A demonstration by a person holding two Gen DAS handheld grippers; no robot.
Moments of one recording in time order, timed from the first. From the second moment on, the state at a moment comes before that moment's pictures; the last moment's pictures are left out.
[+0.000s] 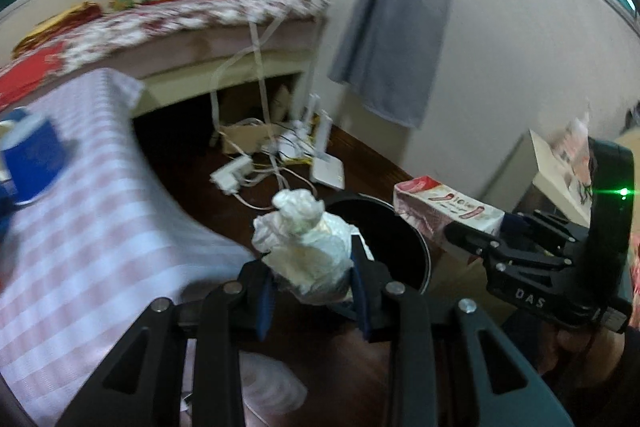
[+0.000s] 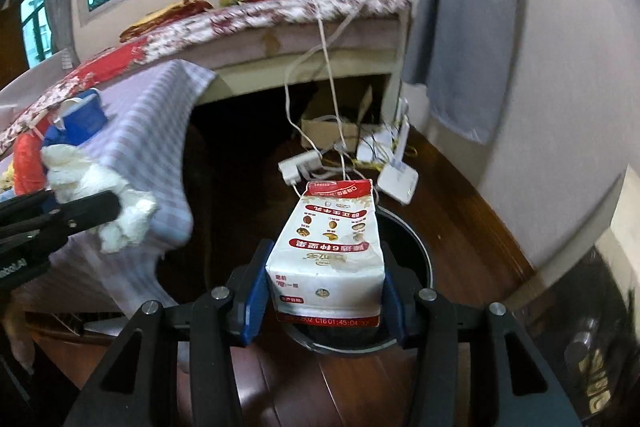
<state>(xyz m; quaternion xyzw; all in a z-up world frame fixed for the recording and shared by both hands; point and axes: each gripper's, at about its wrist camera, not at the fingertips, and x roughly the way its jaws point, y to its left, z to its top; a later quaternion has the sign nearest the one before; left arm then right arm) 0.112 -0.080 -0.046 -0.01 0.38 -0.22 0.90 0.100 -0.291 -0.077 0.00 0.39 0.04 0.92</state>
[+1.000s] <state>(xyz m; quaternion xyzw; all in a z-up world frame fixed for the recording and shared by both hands) 0.190 -0.158 -0.149 0.06 0.50 -0.24 0.83 0.162 -0.370 -0.193 -0.02 0.50 0.04 0.87</state>
